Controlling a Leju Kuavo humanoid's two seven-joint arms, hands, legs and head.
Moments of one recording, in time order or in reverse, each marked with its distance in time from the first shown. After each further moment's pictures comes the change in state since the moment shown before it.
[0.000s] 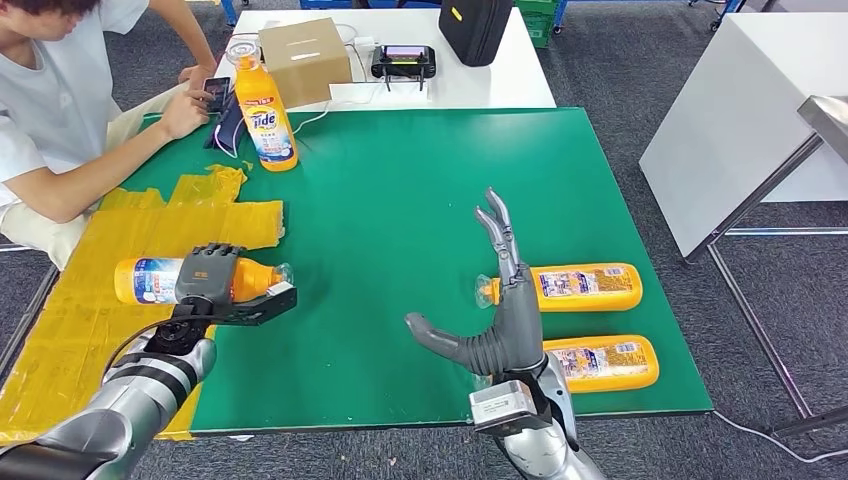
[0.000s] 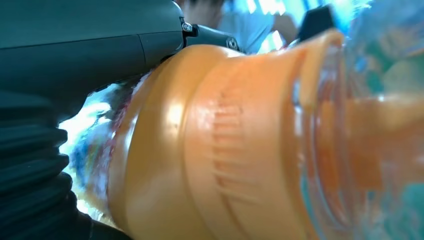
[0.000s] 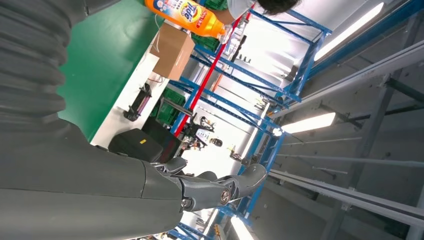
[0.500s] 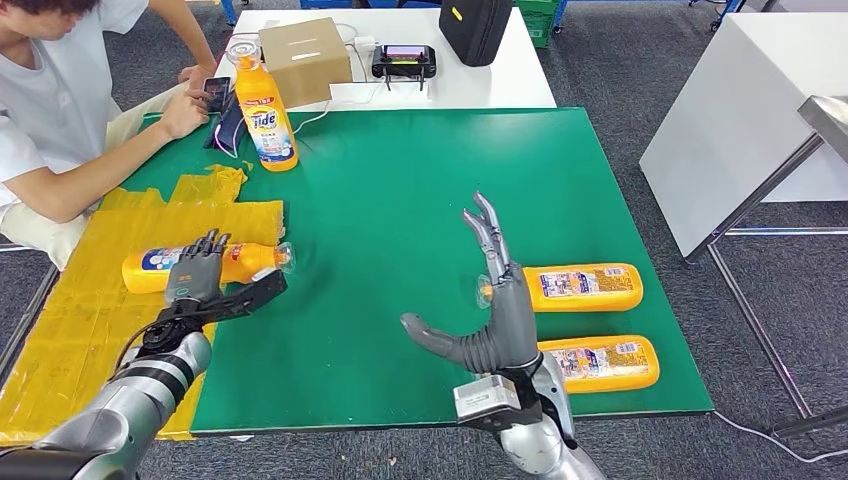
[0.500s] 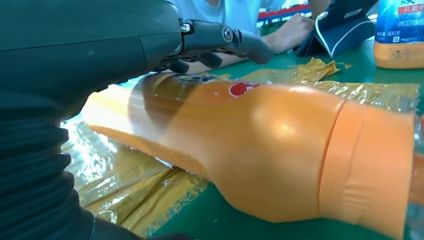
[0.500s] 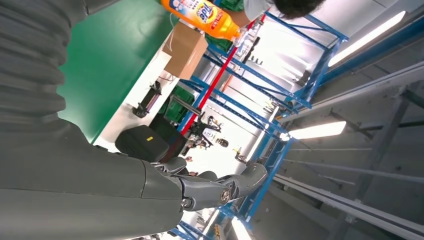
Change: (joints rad) left arm 0.003 -0.020 0.177 0.019 0.192 0.003 -0.141; right arm -0.012 -0.003 0.000 0.033 0.060 0.002 0.029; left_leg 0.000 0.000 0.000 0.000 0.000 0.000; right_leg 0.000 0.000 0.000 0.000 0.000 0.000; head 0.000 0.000
